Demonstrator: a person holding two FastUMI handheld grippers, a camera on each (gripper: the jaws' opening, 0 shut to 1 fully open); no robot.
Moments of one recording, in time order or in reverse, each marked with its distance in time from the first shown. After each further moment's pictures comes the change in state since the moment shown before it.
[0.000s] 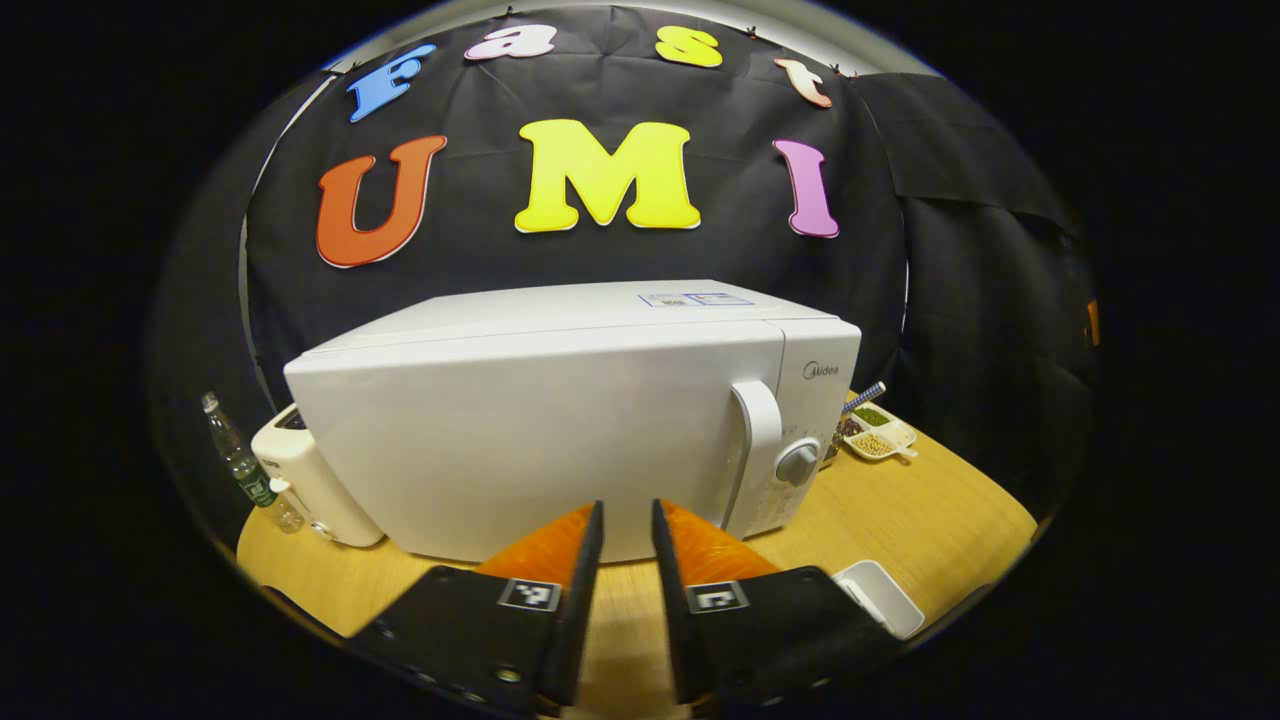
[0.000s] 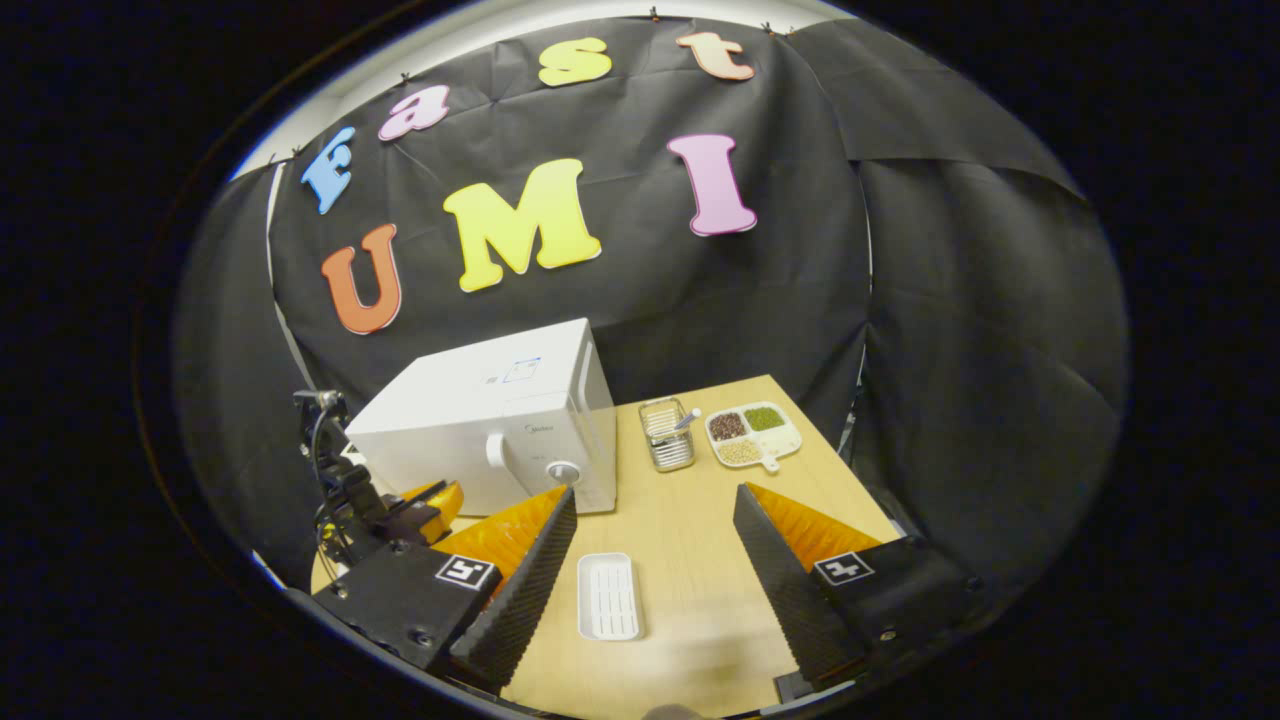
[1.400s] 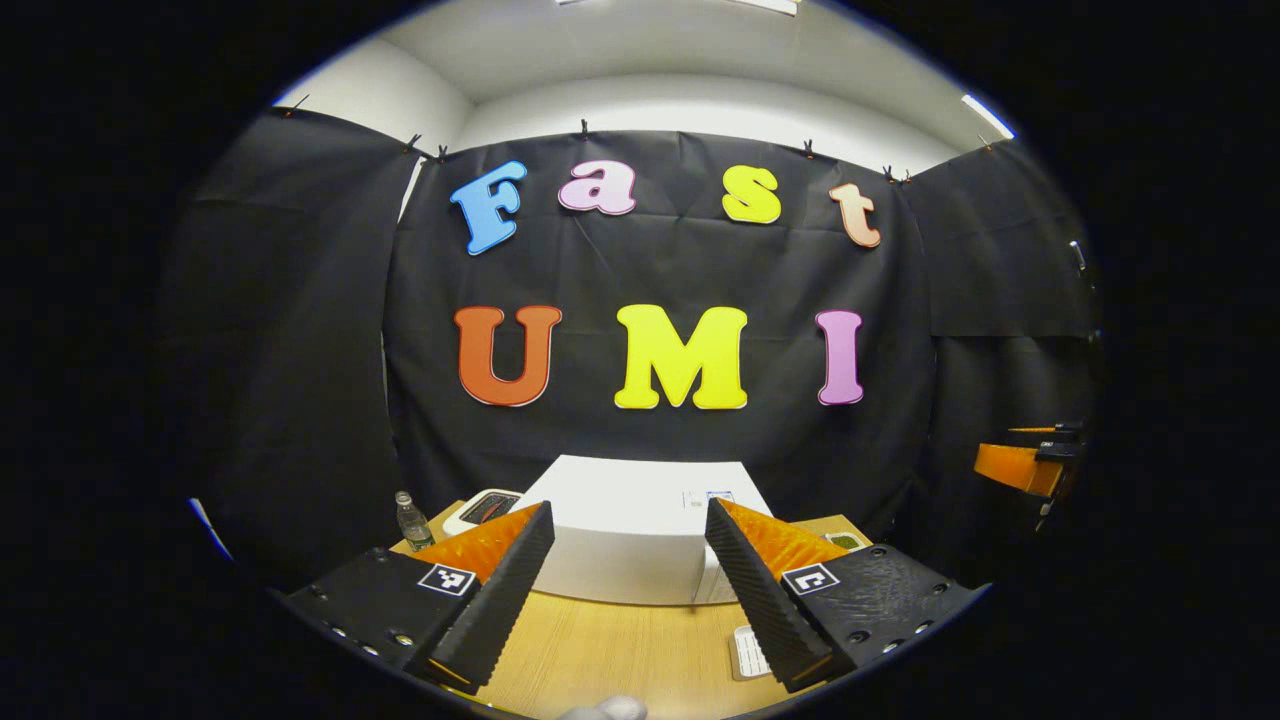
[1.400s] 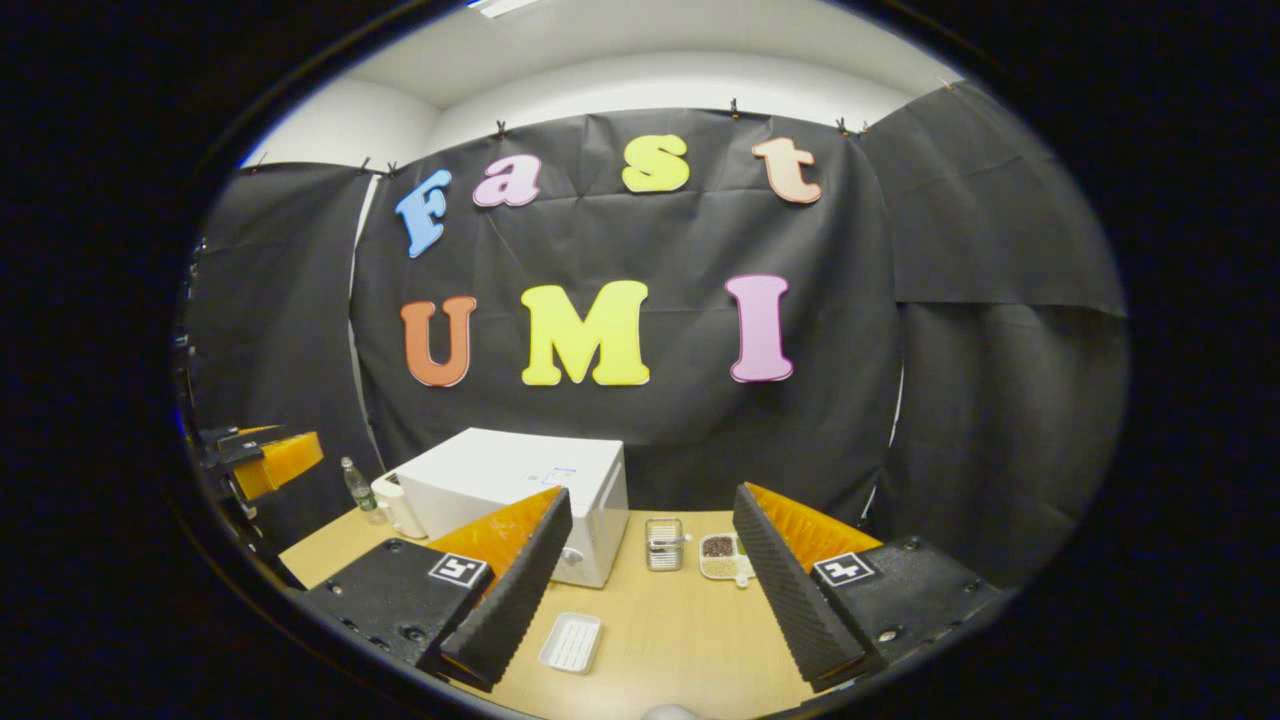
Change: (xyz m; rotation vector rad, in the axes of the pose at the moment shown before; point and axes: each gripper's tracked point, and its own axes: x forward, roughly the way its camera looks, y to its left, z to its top) left arm -0.249 0.000 0.202 -0.118 -0.307 0.247; right arm -0.088 -0.020 0.126 -0.183 -0.306 0.153
